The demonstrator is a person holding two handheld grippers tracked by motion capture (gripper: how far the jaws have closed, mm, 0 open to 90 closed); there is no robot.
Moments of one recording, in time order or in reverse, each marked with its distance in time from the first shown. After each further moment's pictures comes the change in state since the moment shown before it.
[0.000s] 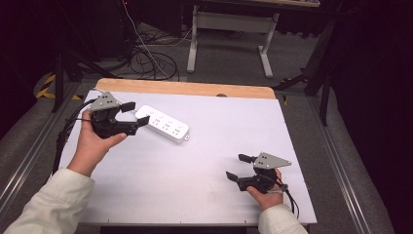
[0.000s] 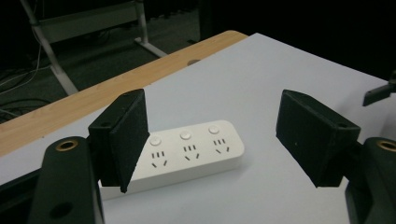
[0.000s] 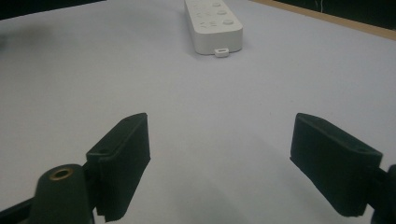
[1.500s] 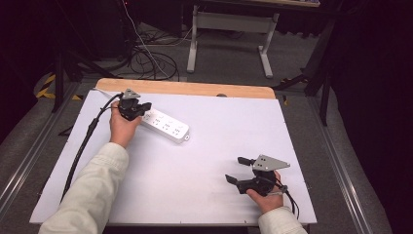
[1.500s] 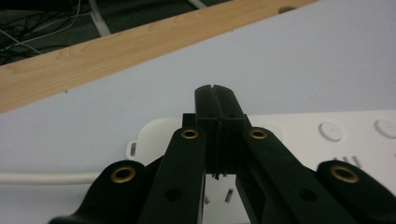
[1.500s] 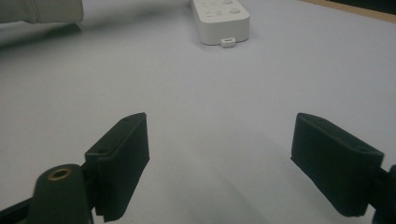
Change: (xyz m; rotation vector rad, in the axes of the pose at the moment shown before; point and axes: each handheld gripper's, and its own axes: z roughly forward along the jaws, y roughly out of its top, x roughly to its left) left arm 0.085 -0.041 0.124 0.136 0.171 -0.119; right arm 0.003 -0.007 0.001 0.019 0.019 0.017
